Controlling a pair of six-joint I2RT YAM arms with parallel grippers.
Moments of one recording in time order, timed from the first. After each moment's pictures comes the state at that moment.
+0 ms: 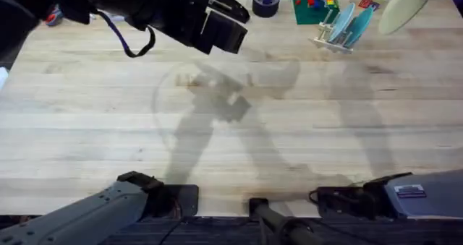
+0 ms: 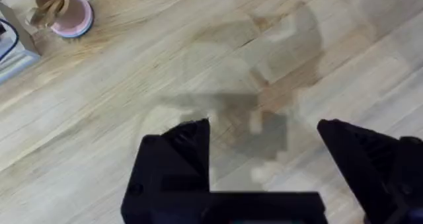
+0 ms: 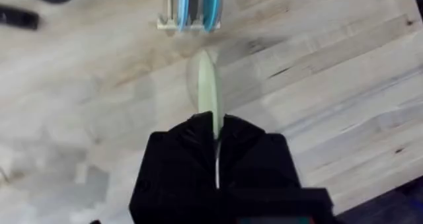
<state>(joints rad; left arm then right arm) -0.33 1.24 1.38 -1.03 0.19 0.16 0.23 1.60 2.13 -1.68 0.40 0.56</state>
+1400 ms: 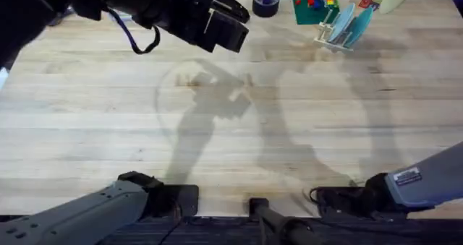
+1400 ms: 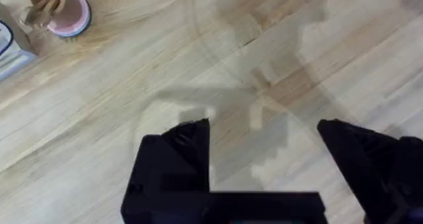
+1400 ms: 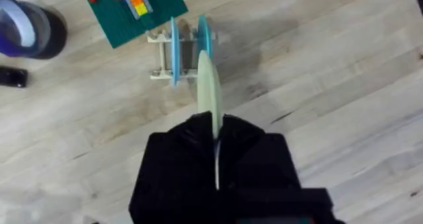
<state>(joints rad) -0.33 1.28 1.38 -1.01 0.19 0.16 0.00 1.80 2.19 -1.47 0.28 0.37</state>
